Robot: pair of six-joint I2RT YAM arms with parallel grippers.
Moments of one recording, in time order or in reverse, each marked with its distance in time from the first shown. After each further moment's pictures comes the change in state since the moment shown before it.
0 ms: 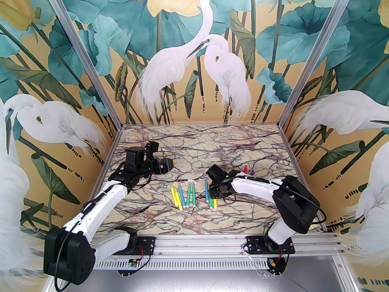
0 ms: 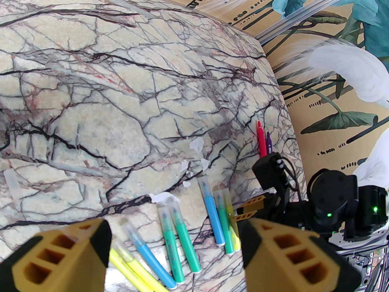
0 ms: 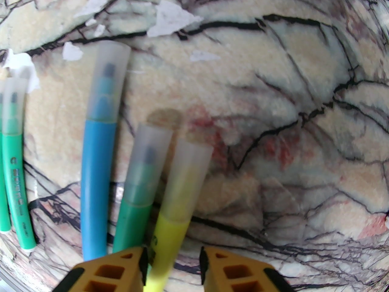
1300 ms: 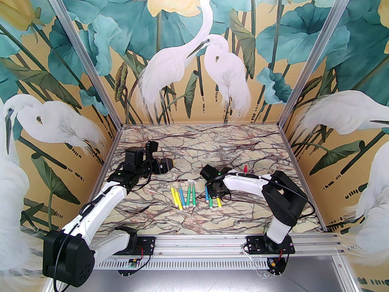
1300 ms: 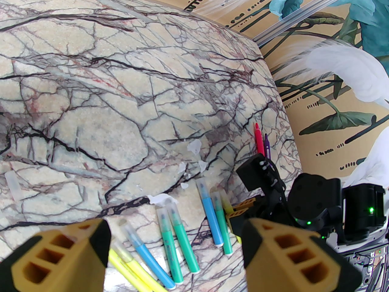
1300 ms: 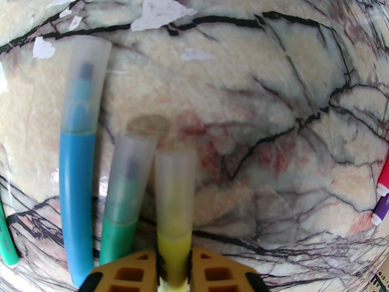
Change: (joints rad) left arm 0.000 -0.018 0.000 0.000 0.000 0.000; right arm 0.033 0.106 0.116 -0.123 0.105 0.014
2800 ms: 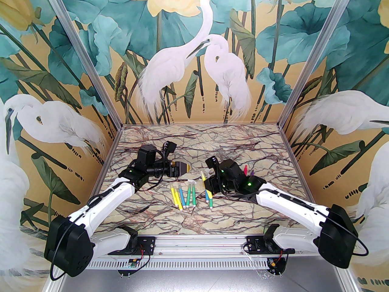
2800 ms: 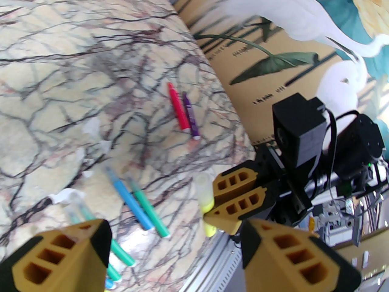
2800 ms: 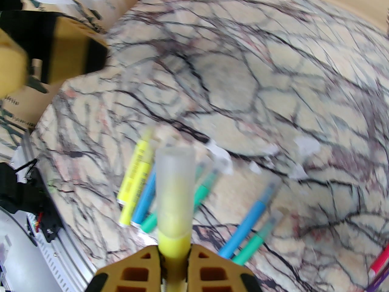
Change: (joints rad) left arm -0.185 0.090 0.040 0.144 0.280 -0.053; right arm -0.027 -0.525 -0.216 0.436 -0.369 -0.237
